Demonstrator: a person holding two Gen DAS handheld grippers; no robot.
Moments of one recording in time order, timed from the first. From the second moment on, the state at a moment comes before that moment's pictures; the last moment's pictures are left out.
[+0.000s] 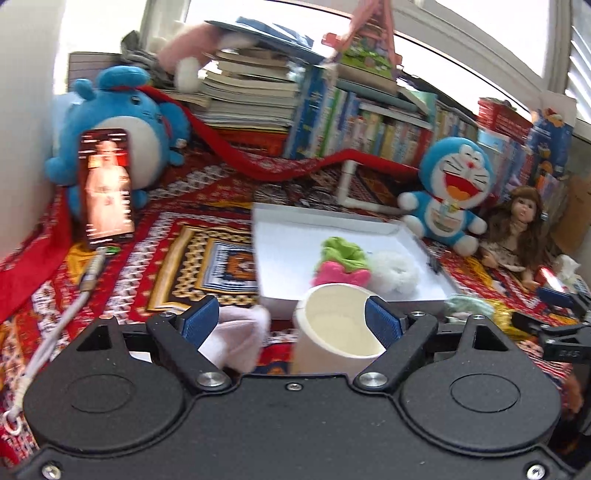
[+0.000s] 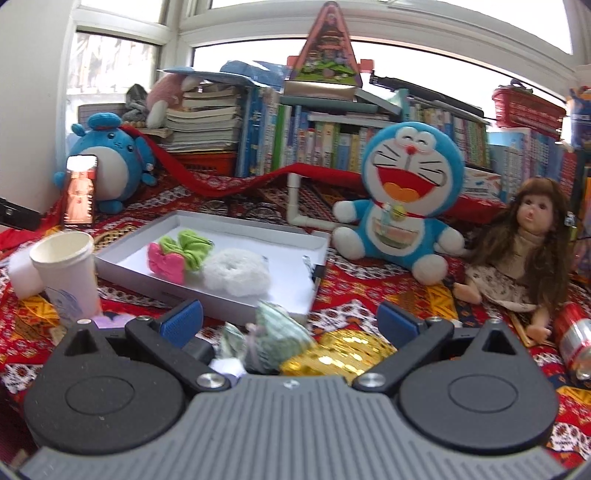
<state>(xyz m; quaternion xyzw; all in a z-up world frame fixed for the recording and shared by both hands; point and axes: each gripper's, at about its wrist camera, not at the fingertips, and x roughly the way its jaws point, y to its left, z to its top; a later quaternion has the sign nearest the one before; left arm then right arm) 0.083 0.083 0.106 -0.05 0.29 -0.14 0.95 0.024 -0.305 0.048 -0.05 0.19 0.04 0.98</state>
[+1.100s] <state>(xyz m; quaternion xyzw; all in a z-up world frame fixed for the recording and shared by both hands) 0.080 0.119 0.025 -0.05 0.28 0.02 0.96 0.018 -0.336 0.010 0.03 0.20 -0.04 0.98</state>
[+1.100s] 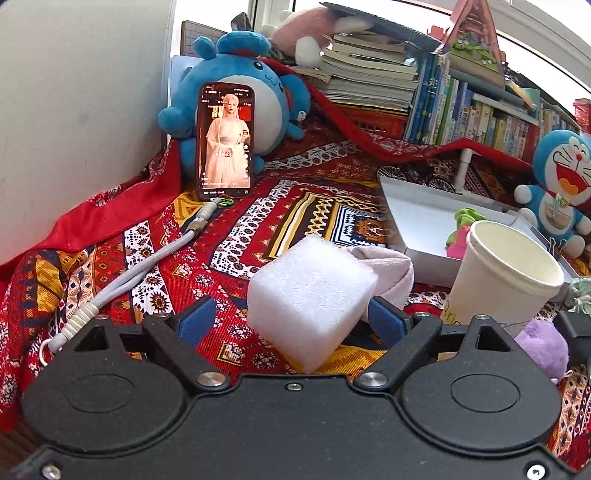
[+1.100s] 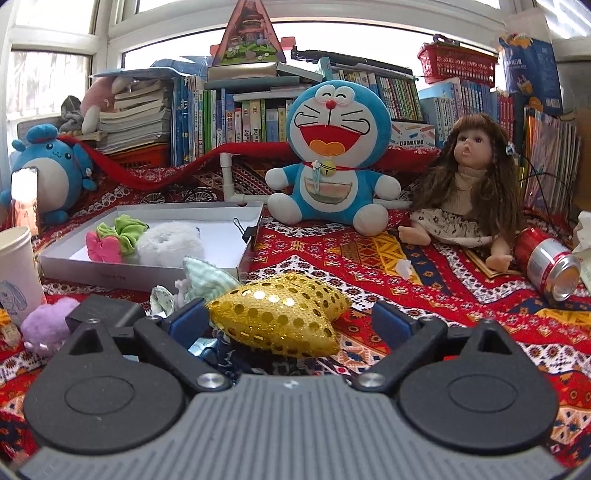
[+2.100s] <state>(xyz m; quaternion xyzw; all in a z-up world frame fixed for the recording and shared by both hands) 0.083 0.124 0.046 -0.09 0.26 0.01 0.96 0.019 -0.333 0.024 0.07 0.19 -0.04 0.98</state>
